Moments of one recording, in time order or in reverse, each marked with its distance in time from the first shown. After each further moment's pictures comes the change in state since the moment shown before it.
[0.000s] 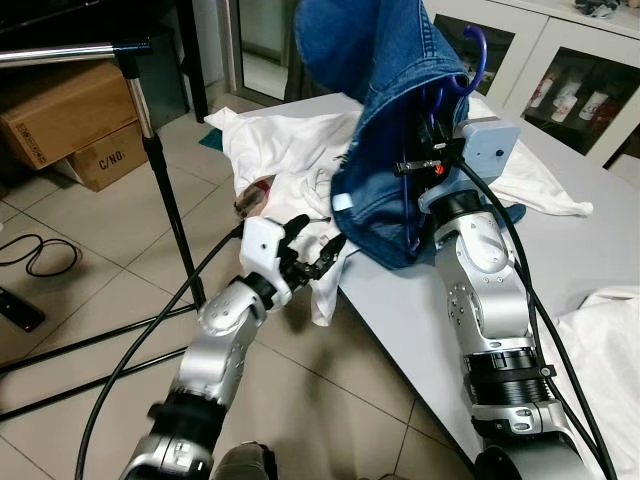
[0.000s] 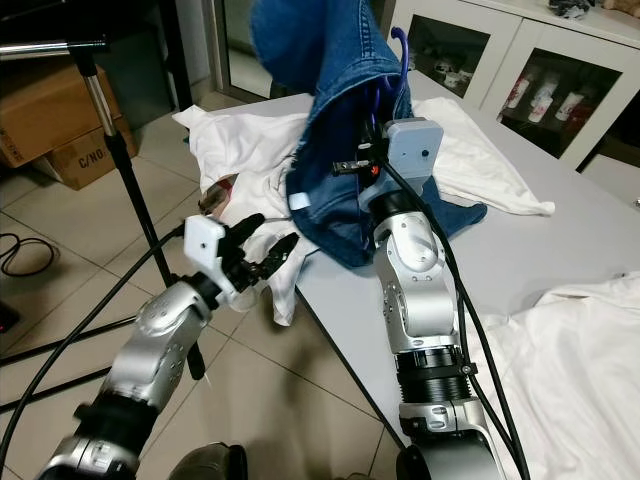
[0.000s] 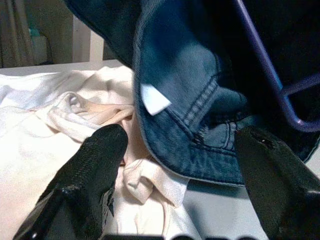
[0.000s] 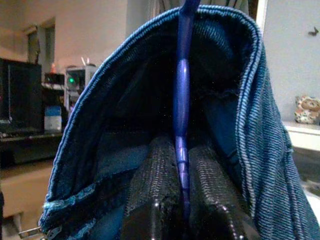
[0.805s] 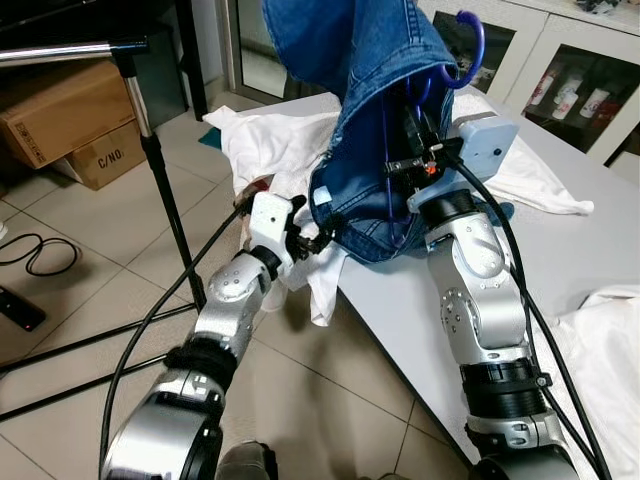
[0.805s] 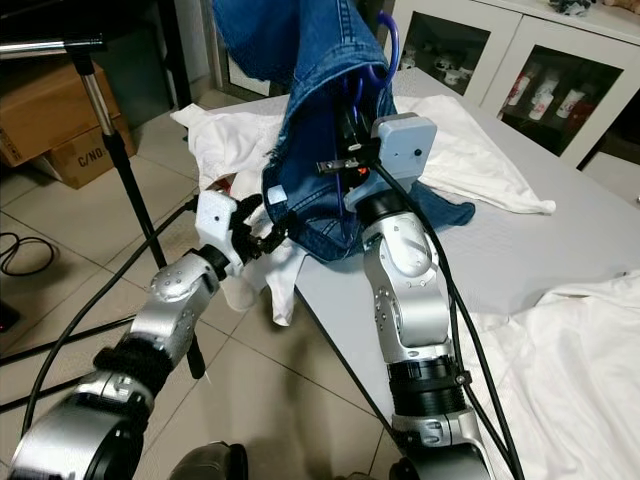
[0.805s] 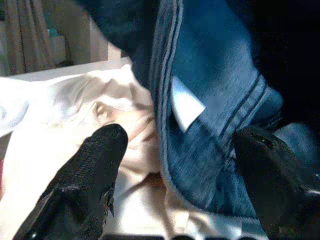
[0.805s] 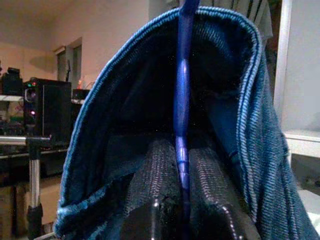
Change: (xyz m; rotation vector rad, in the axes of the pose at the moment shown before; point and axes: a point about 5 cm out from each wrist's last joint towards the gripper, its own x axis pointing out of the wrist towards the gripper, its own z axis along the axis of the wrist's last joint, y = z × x) left arm 0.032 0.023 0.005 0.073 0.025 0.056; right arm -0.004 0.017 0.013 0.066 -0.052 0.084
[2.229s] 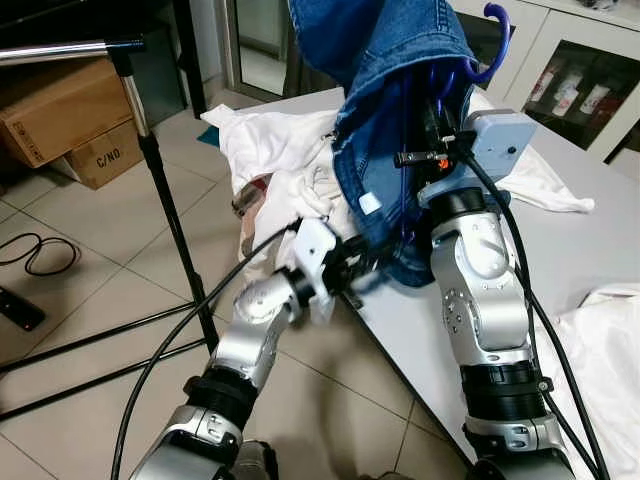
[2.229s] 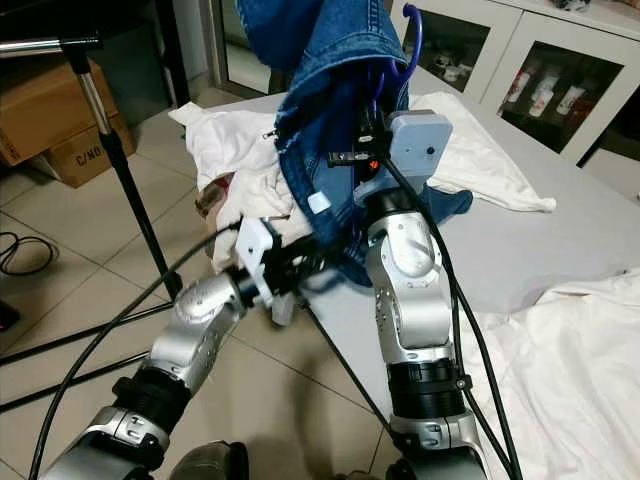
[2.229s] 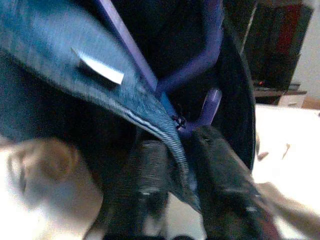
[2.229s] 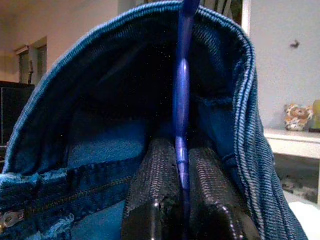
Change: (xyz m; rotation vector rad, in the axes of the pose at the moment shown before) left arm -0.007 -0.065 0.013 -0.026 -0.121 -0.438; right arm -0.002 -0.006 0.005 -0.057 -0.028 -0.132
